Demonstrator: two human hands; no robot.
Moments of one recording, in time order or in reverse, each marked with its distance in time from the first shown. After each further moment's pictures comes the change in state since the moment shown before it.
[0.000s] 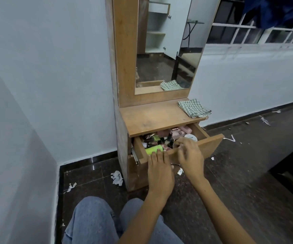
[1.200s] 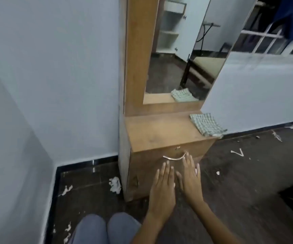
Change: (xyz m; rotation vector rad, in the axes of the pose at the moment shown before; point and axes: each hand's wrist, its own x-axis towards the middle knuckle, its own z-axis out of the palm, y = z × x) left_hand 0.032 -0.025 0.067 0.045 0.255 0.089; right_hand 0.000 0.066 0.077 -0.210 -0.218 -0.141
